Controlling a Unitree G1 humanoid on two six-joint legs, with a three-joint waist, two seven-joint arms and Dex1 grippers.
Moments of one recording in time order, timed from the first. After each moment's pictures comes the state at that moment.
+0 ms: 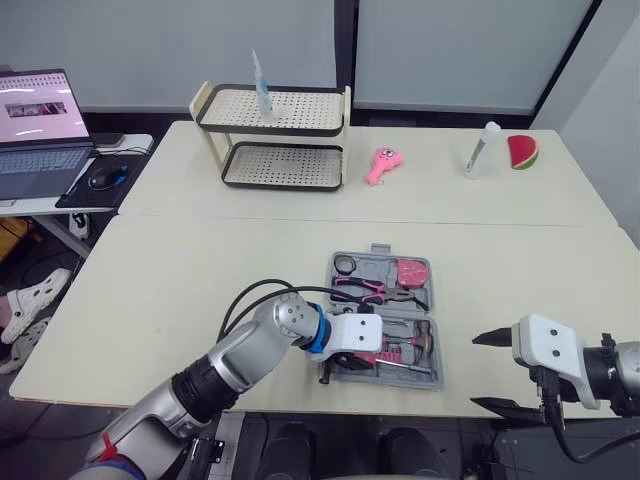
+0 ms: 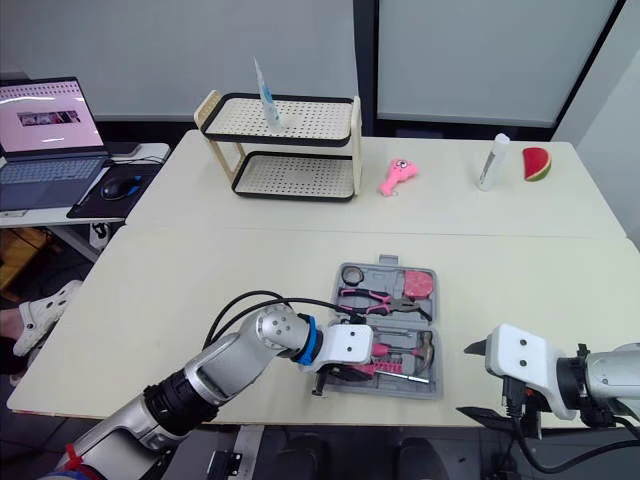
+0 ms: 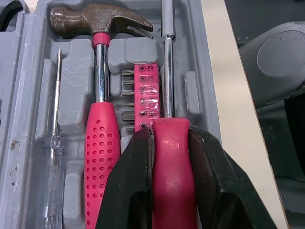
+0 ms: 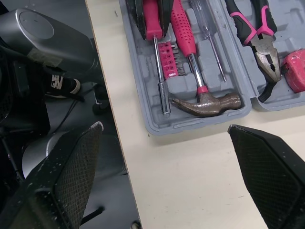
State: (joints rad) left arm -0.52 0.51 -0.71 -0.19 0.08 0.55 -1.09; right arm 0.34 -1.10 -0.33 -0.77 0.42 0.62 1.10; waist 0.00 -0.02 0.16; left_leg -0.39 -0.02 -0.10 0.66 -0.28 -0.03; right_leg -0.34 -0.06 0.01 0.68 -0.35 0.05
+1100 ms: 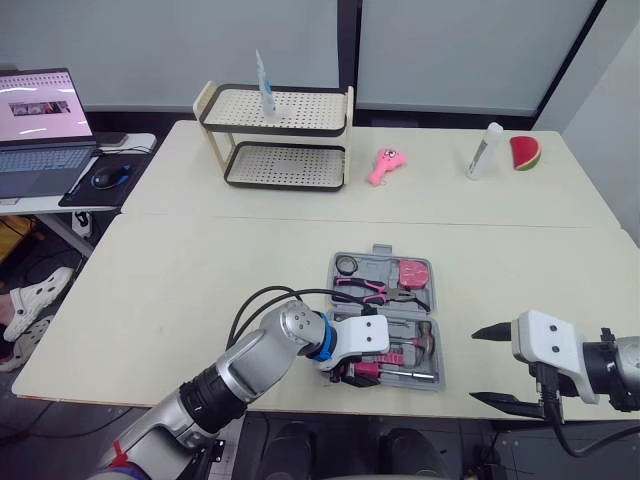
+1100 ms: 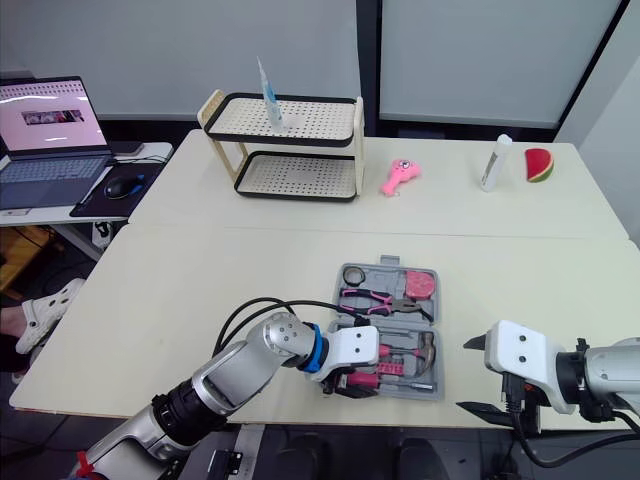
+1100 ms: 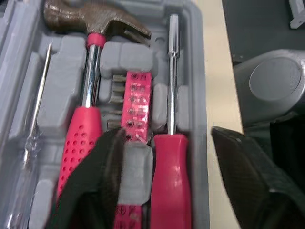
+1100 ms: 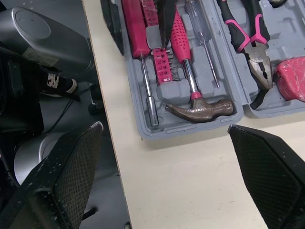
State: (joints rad) left arm -0.49 0.45 -0.70 -0.25 0.03 0.72 -1.06; right arm 0.30 -1.10 -0.32 -0.76 0.41 0.61 1.11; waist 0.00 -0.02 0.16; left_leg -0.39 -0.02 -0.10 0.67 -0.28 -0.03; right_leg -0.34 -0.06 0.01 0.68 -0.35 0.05
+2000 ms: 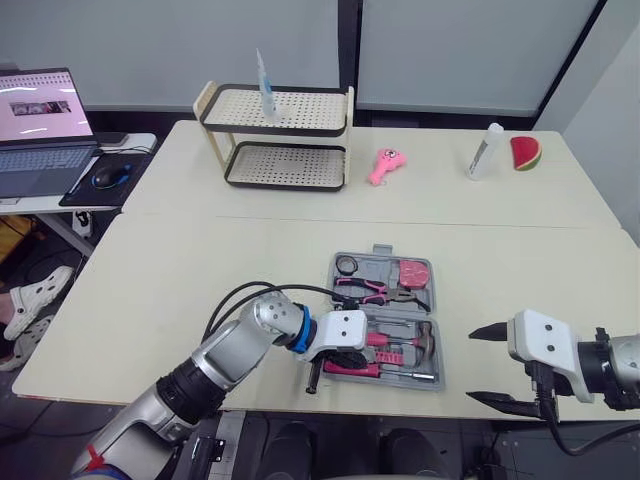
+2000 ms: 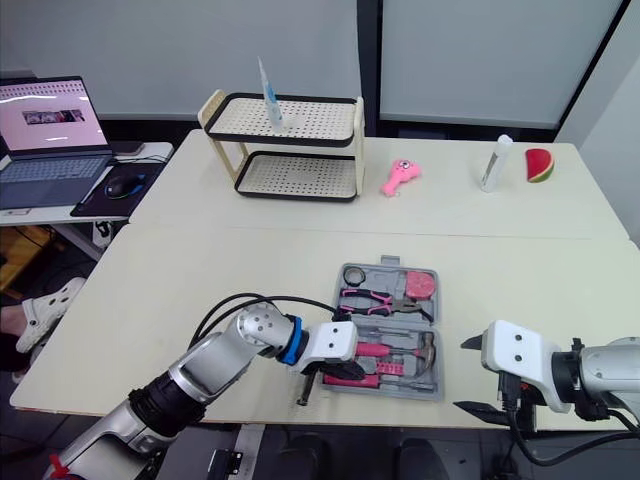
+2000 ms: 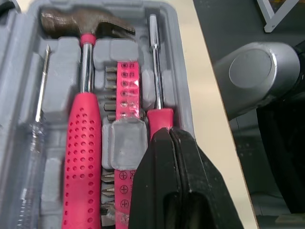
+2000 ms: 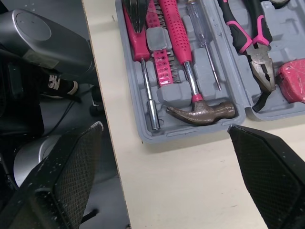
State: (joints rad) left arm -0.46 0.55 -0.64 -0.11 -0.01 0.42 -1.17; right arm 0.29 -1.10 -0.29 -0.75 0.41 0.62 1.09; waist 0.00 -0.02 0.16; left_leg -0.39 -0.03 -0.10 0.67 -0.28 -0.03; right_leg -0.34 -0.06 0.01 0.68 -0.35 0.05
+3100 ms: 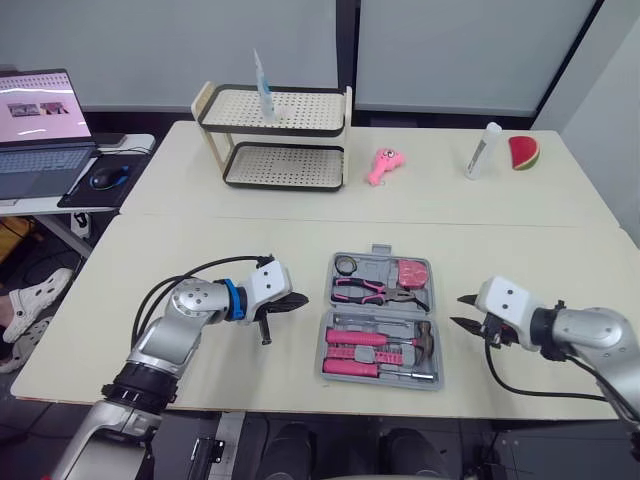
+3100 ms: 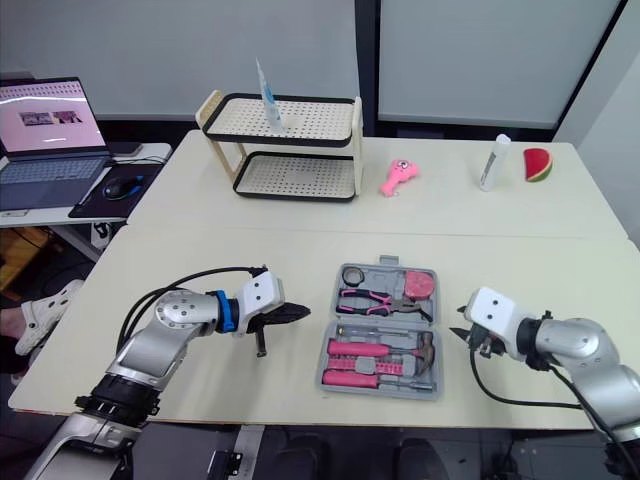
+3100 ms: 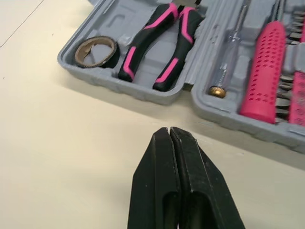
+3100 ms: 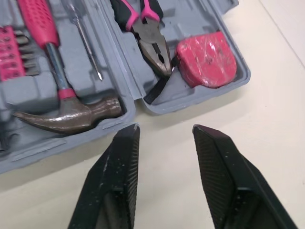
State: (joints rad) left arm -0.39 0.60 -0.23 0.23 -0.05 0.07 -1.03; right arm -0.05 -0.85 0.09 -0.25 0.05 0.36 0.83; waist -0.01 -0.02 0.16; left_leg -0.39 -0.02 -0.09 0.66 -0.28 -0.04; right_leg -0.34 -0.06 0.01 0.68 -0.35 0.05
